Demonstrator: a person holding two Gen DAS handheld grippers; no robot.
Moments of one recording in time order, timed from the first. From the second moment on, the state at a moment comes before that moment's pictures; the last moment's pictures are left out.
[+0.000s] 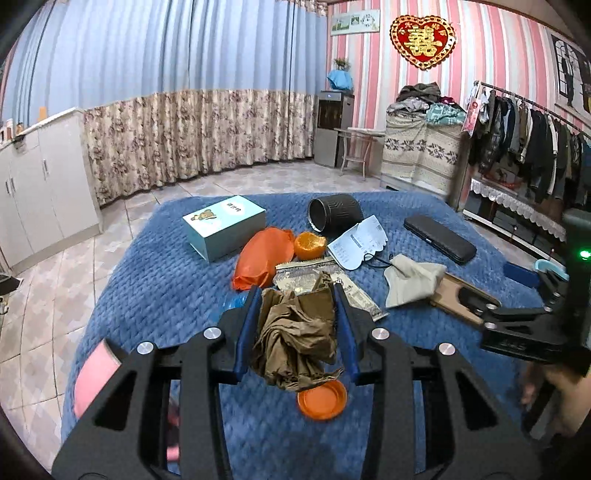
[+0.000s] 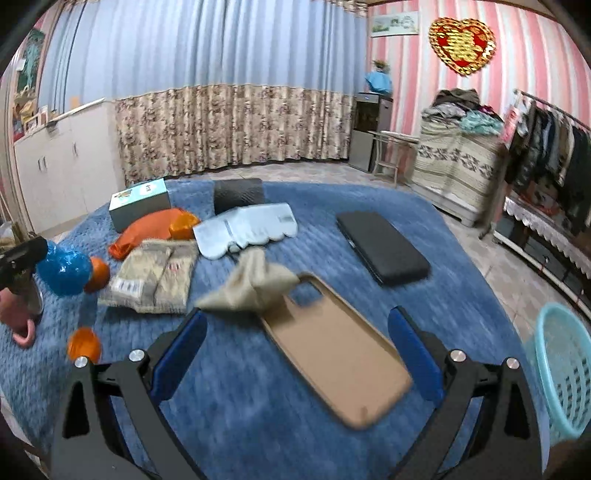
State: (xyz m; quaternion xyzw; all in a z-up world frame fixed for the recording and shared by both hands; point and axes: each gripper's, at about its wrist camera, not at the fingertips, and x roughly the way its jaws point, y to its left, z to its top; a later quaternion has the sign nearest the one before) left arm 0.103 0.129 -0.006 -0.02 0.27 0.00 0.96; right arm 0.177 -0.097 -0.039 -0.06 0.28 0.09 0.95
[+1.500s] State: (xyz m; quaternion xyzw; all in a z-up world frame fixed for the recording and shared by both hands) left arm 0.142 -0.109 0.014 0.02 0.23 -0.17 0.96; right arm 0.064 -0.371 -0.014 0.09 0.23 -0.11 0.96
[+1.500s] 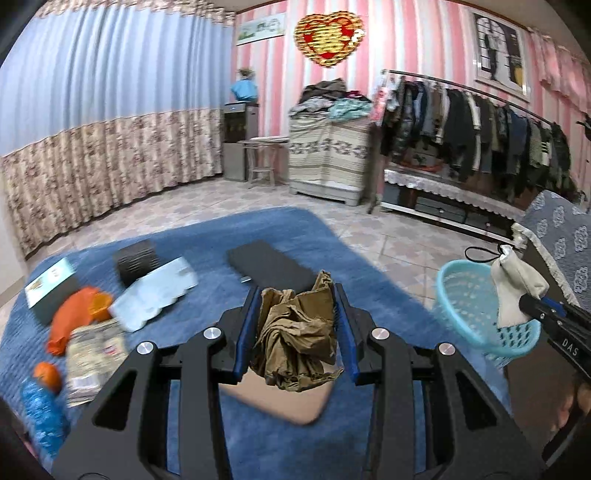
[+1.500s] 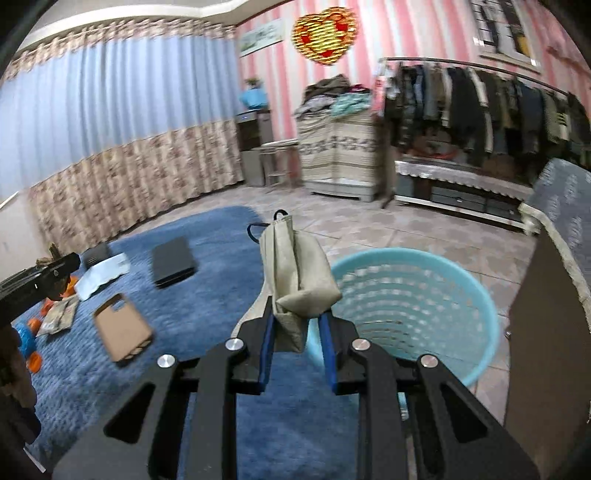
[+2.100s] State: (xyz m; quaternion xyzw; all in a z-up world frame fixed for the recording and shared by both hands) left arm 0.164 -0.269 0.010 0.06 0.21 -0.27 0.94; right arm 0.077 -0.462 -0.005 0.09 0.20 -0.18 0.96
